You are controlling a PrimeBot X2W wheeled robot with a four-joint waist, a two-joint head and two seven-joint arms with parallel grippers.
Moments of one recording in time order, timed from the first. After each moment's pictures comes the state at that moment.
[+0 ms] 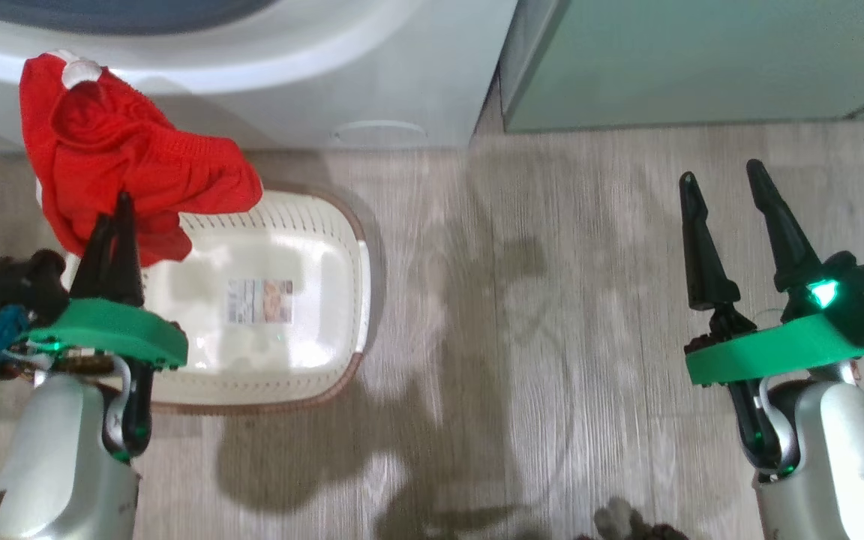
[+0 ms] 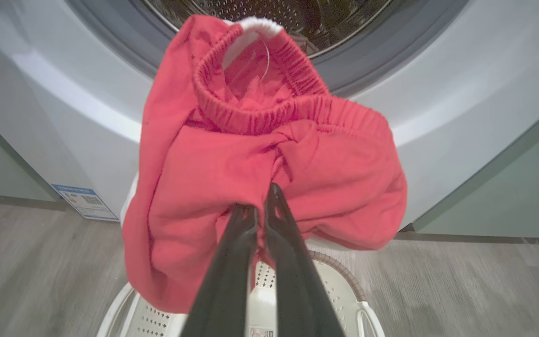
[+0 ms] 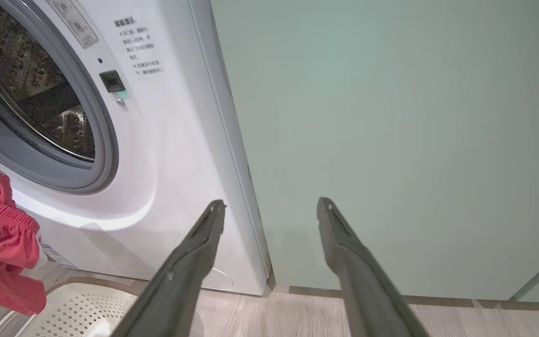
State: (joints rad) left arm -0.36 0.19 -0.04 0.36 -0.35 0.00 -0.25; right arm -0.19 -0.05 0.00 -0.02 0.21 0.13 -0.17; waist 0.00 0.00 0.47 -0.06
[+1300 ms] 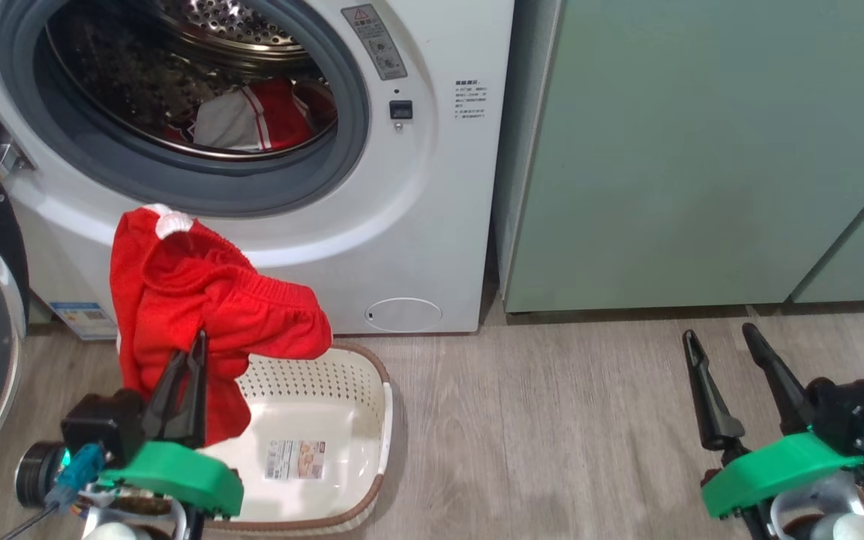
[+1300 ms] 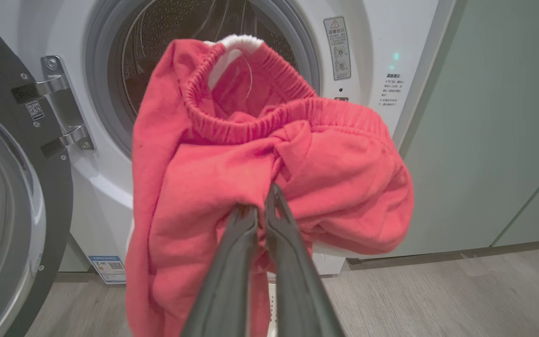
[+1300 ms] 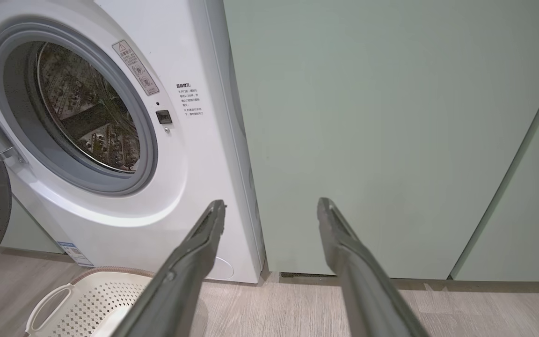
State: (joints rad) left arm 0.05 0.19 -0.13 -0.02 -0.28 0.07 -0.14; right arm 0.12 -0.05 -0.05 -0.05 0.20 0.13 -0.04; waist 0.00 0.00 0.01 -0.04
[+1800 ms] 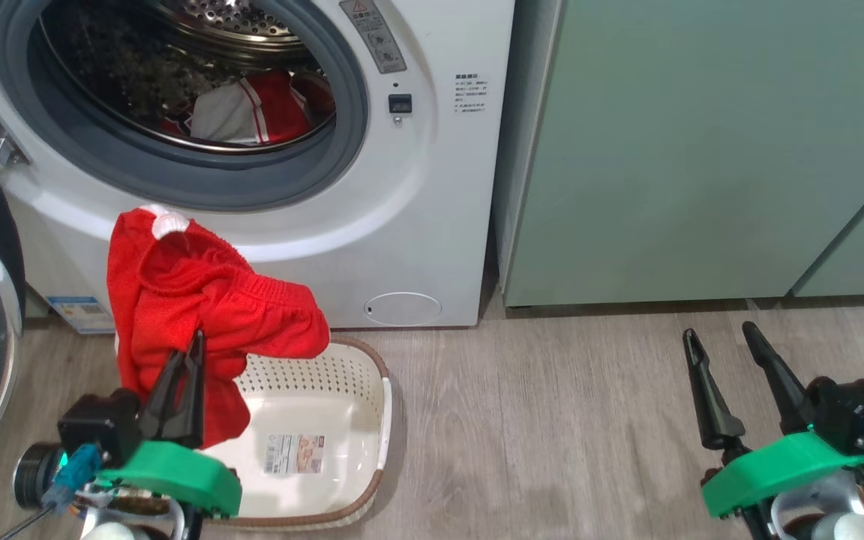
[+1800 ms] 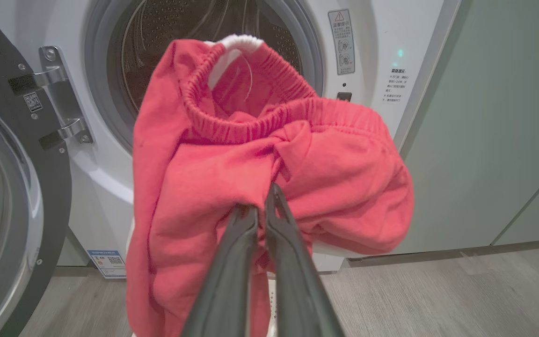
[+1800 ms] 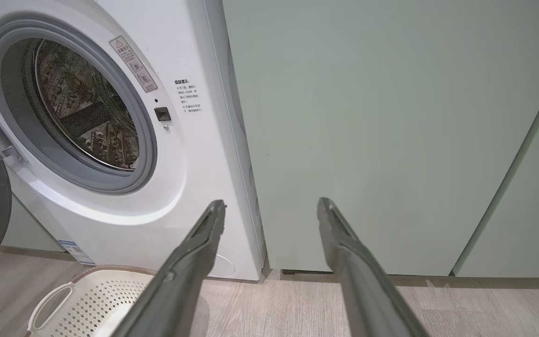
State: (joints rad) left arm 0.05 0.19 -0.13 -0.02 -0.29 0.07 -0.14; right arm 0.11 -0.05 -0.05 -0.06 0.20 0.13 -0.04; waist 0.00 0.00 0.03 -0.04
